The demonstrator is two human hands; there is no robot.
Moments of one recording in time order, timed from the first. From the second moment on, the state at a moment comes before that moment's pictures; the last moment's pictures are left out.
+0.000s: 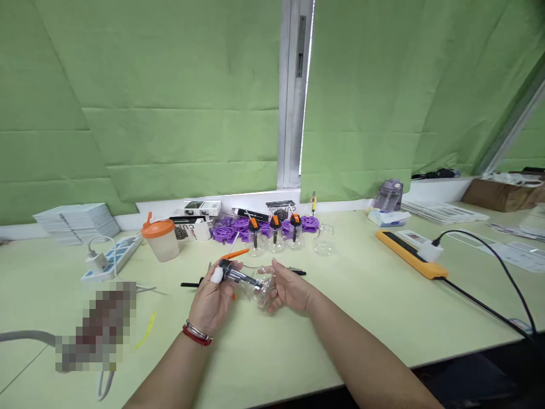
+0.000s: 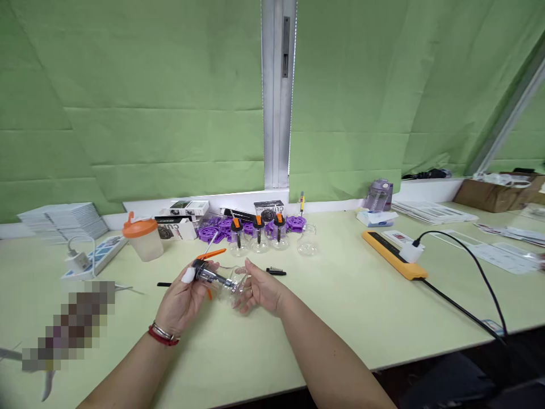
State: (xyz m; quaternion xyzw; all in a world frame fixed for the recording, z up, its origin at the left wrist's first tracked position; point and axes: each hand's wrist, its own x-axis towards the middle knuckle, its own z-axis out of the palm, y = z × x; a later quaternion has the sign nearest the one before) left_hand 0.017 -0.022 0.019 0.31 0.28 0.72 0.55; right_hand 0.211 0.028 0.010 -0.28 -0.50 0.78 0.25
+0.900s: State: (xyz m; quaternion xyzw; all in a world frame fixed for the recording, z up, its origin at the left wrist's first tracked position) left_hand 0.018 -0.027 0.018 0.47 0.63 0.55 0.29; right_hand 0.221 0.026 0.018 -0.32 -0.65 0.58 0.36
